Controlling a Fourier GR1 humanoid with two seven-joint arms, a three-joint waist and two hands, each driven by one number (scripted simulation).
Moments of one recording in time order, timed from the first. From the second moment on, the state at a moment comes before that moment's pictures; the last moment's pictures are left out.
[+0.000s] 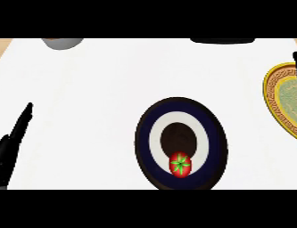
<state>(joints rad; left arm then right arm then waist) 0.08 0.60 -0.23 -1.54 0.05 0.33 -0.08 -0.20 -0.43 -0.01 -1.73 -0.27 -0.17 -0.18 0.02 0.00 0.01</state>
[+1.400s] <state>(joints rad) -0.21 0.50 -0.27 -1.61 0.20 0.06 -0.09 -0.67 -0.32 0.51 -1.24 -0.25 0.22 1.09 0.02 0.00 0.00</state>
